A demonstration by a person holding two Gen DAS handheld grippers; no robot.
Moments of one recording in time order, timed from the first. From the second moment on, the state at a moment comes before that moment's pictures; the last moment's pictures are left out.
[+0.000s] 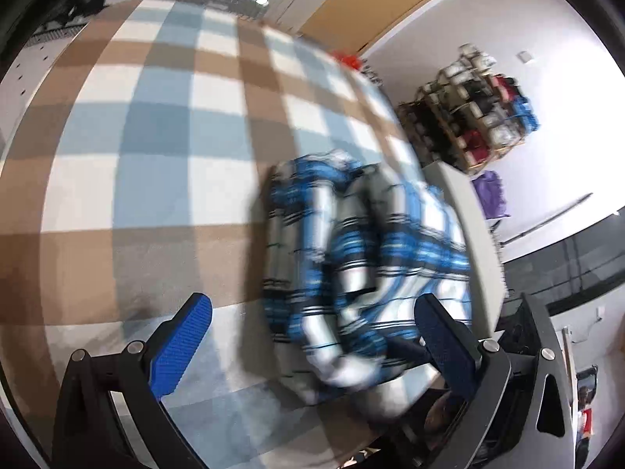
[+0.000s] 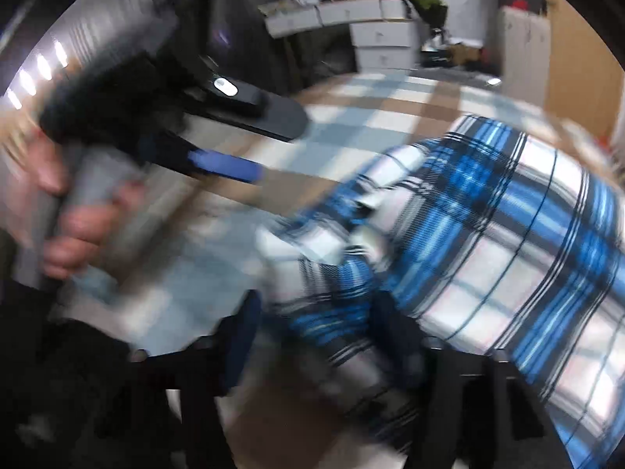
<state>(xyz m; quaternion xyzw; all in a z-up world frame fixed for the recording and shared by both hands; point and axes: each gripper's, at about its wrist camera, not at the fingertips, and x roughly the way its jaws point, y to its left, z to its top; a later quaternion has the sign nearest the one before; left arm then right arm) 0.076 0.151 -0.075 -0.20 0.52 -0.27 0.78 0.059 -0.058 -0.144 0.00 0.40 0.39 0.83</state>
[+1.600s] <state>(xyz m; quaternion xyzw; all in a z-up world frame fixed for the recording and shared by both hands) 0.104 0.093 -0.110 -0.23 0.57 -0.35 0.71 0.099 -0.259 -0.193 0.39 0.44 0.35 0.73</state>
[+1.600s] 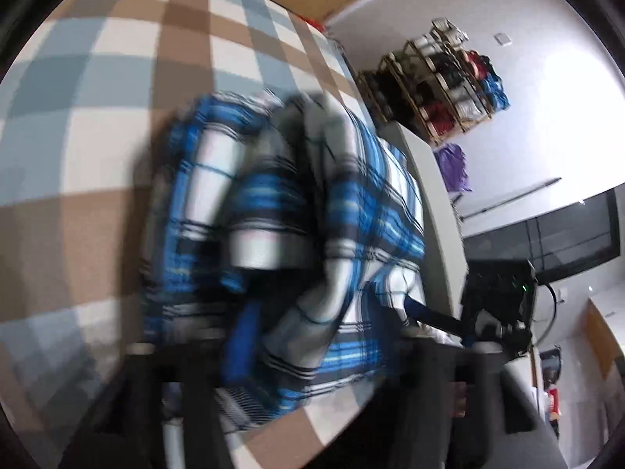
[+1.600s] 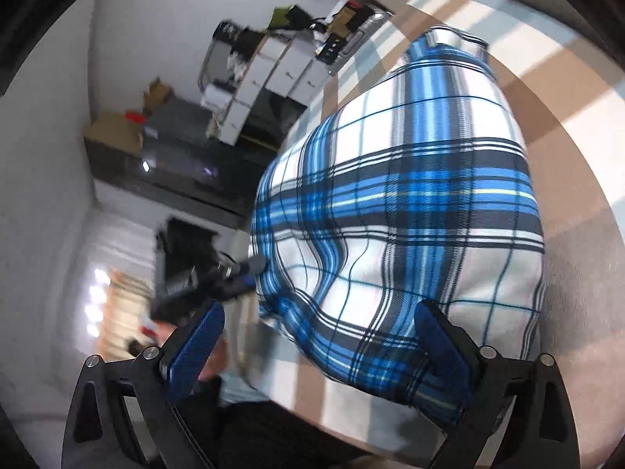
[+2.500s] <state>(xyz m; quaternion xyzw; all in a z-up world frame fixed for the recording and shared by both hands) 0.101 0.096 -0.106 -0.21 0.58 -0.38 0.69 0.087 -0.228 -0.181 0.32 0.46 0.38 0.74</state>
